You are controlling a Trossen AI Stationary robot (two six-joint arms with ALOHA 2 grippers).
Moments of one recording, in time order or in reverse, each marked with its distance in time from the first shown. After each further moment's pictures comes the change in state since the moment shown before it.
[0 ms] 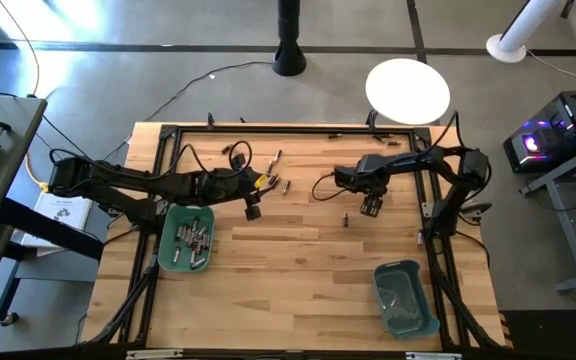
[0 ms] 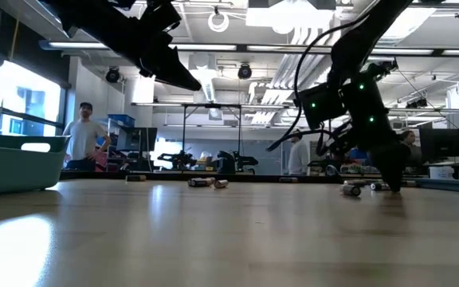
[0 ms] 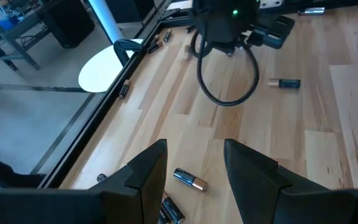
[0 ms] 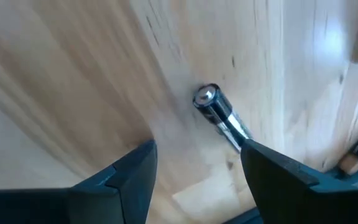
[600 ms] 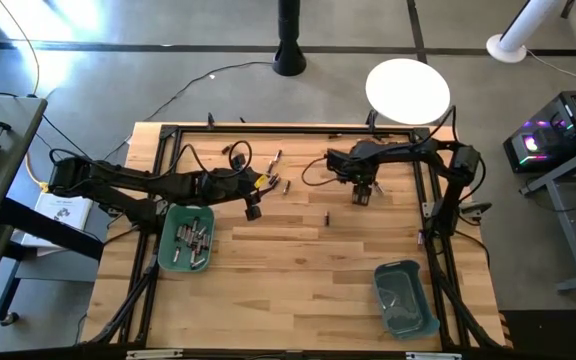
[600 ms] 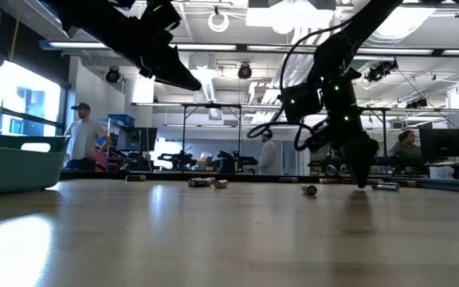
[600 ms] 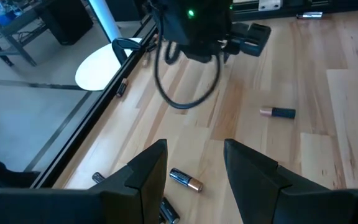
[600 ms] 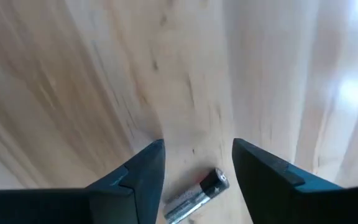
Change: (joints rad) left arm -0.001 0.000 0.000 0.000 0.006 -0.027; right arm -0.081 0.062 0.153 0.030 -0.044 -0.199
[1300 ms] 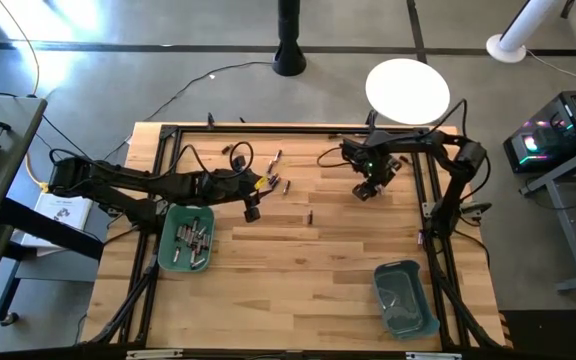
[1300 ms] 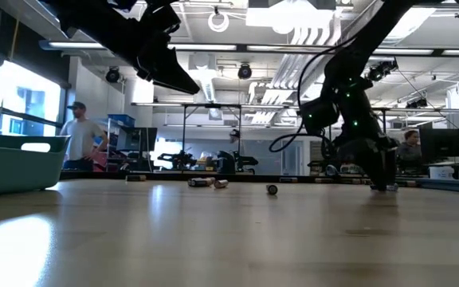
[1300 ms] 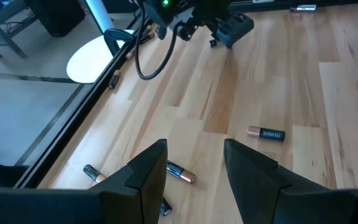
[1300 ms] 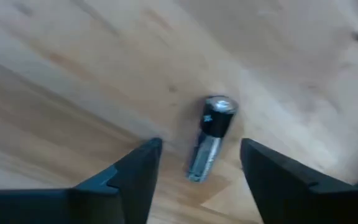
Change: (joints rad) left arm 0.000 0.000 0.000 -0.033 0.024 -0.026; right arm -0.164 -0.010 -0.085 -0.057 -0.237 0.388
